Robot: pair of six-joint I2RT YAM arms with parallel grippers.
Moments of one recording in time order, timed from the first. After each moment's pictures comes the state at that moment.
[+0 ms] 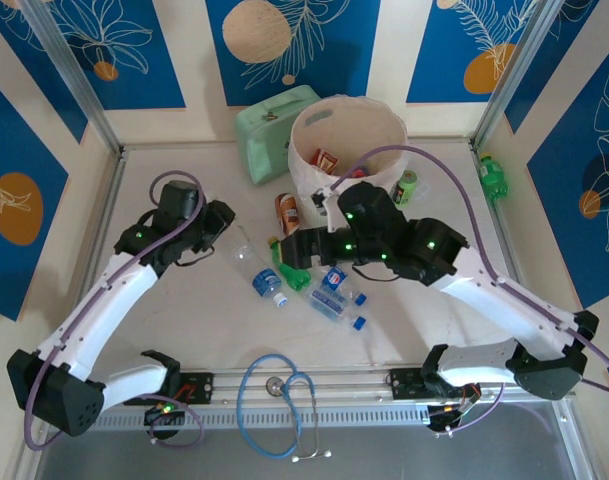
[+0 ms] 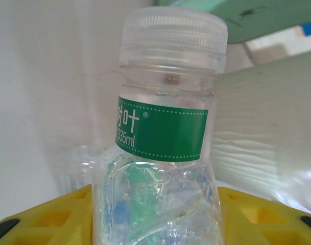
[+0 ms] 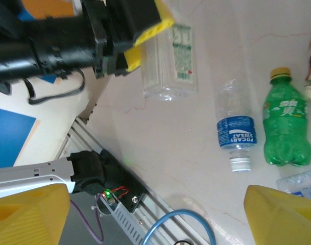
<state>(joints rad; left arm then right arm) -0.40 1.13 1.11 -0.71 0.03 -1.08 0.97 1.24 1.45 -0.84 -0.15 0.66</state>
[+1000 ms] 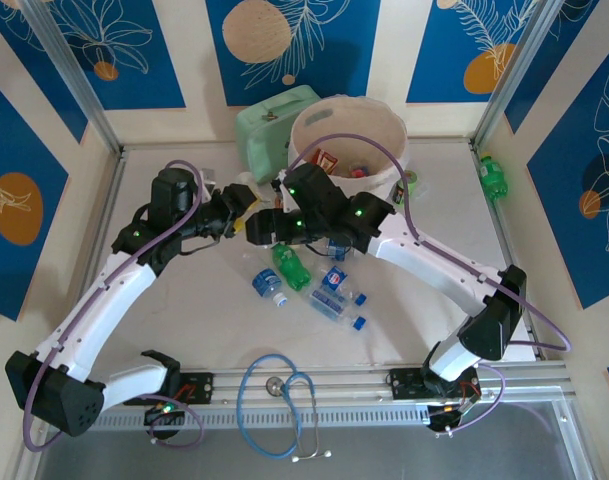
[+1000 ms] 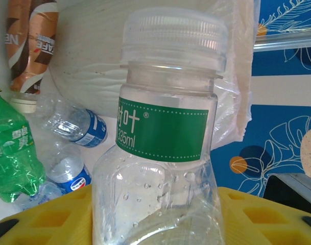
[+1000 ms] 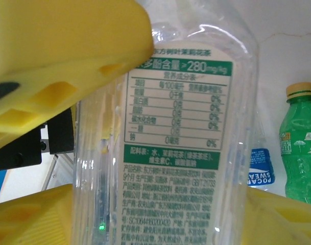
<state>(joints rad) -0.40 1.13 1.12 -0.46 0.45 -1.19 0.92 1.57 1.60 -0.75 -0.19 0.70</state>
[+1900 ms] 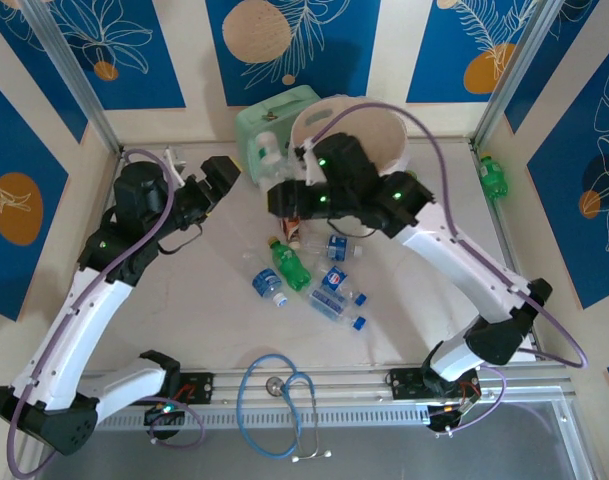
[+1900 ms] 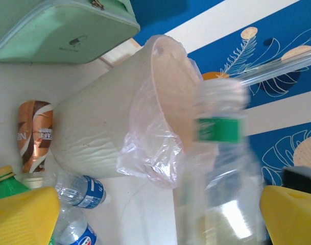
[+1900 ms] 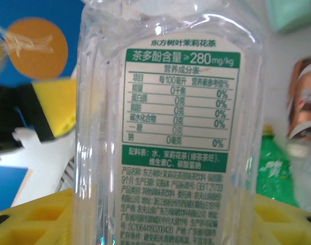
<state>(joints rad) -0.40 1.03 1.27 -0.53 0.22 -1.00 0.81 1.51 1.83 -0.91 -0.15 0.62</state>
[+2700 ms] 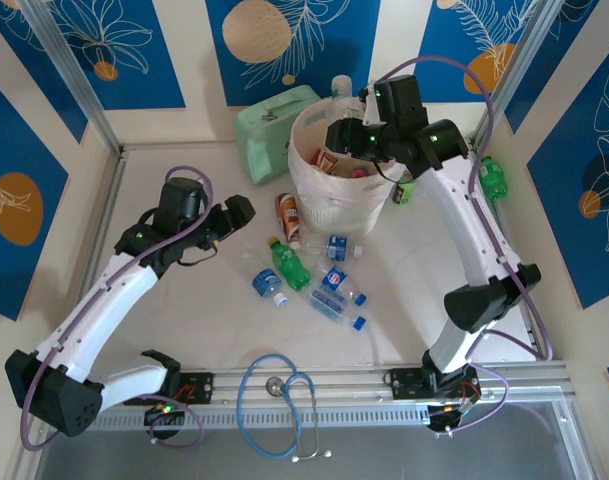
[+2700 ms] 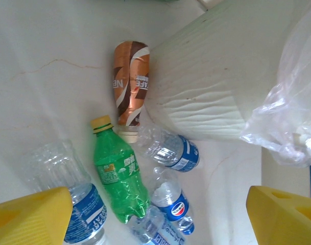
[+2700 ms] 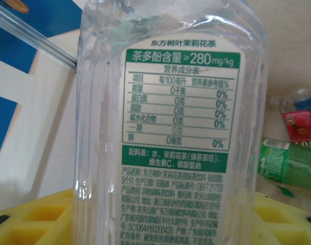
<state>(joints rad) -0.44 1.13 1.11 -0.66 0.16 -0.87 0.42 1.72 2.10 -1.06 -0.17 0.48</state>
